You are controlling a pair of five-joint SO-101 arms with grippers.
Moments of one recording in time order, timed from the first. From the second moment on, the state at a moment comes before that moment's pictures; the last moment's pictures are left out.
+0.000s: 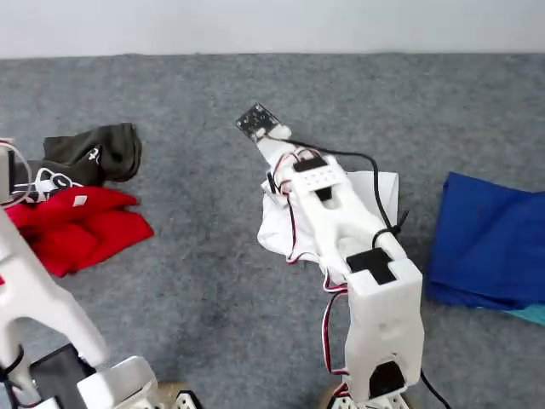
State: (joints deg) left arm -34.8 -10.5 -29.8 99.4 -20.5; right arm -21.2 30.2 -3.0 42.4 24.5
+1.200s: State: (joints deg) left arm -35.6 -10.5 -29.8 99.4 -20.5; right arm -38.2 27.8 -5.5 72.4 18.8
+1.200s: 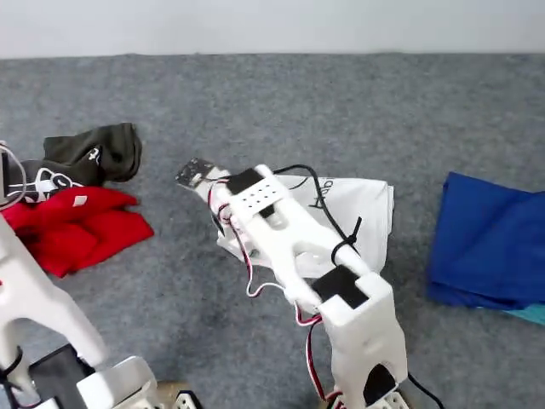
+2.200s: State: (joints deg) left arm -35.6 -10.5 -29.8 99.4 -20.5; right arm -1.8 23.5 -5.5 83.1 28.8
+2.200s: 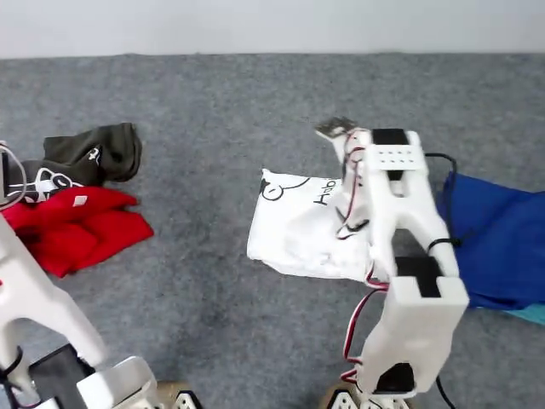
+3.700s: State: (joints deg) left arm -35.6 -10.5 -29.8 99.4 -20.5; right arm 0.5 7.4 6.9 91.0 39.4
